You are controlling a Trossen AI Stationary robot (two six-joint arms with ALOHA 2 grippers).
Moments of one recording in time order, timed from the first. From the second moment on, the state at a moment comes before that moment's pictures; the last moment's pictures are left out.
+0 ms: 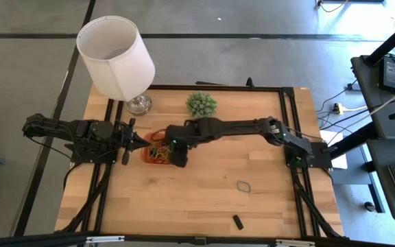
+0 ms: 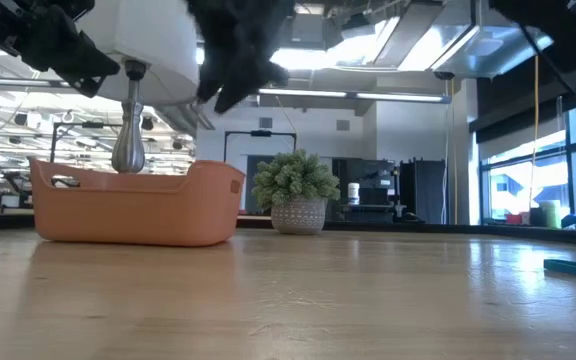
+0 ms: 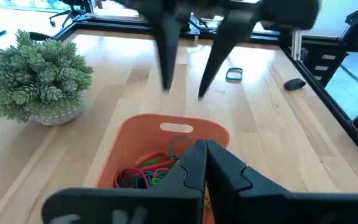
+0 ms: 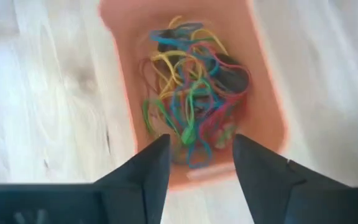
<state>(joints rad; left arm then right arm) -0.15 0.35 0.37 -0.37 -0.14 -0.16 0.07 2.33 2.32 -1.05 0.09 0.34</state>
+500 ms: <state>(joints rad) -0.15 0.34 0.37 -0.36 -0.17 -0.14 0.26 1.95 1.70 -0.82 0.25 0.53</state>
